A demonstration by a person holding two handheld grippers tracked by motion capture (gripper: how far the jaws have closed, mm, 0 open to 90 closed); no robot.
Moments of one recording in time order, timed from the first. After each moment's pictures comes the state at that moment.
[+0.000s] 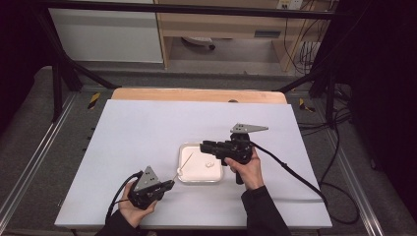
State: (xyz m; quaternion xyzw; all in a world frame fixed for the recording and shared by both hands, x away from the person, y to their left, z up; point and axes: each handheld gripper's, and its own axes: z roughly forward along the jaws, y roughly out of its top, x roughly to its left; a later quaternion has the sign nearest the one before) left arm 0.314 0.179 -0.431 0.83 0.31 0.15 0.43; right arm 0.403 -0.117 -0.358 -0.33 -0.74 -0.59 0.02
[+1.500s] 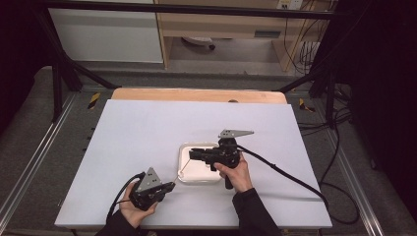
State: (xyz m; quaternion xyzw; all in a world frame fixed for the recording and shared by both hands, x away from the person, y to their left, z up) left arm 0.313 0.176 -0.434 0.84 0.30 0.14 0.42; right arm 0.405 -0.091 -0.384 -0.32 -0.74 -0.59 0.07
